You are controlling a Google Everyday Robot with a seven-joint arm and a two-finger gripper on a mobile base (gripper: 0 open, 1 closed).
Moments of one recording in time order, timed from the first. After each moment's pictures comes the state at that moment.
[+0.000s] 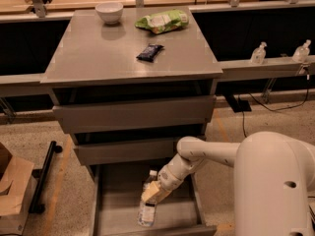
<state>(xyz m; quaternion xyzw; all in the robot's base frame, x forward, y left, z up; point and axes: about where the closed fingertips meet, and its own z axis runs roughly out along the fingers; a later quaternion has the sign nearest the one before) 0.487 0.018 0.402 0.21 -0.89 -0.38 0.11</state>
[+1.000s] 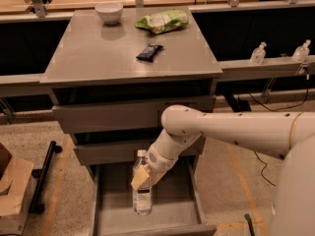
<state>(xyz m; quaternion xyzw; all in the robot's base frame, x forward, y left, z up) 0.465 0.038 0.576 0.29 -0.91 -0.27 0.05</state>
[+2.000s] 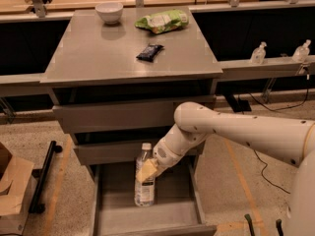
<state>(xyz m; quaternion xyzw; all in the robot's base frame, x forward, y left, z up) 0.485 0.028 0.586 0.33 -0.89 -0.32 0.00</state>
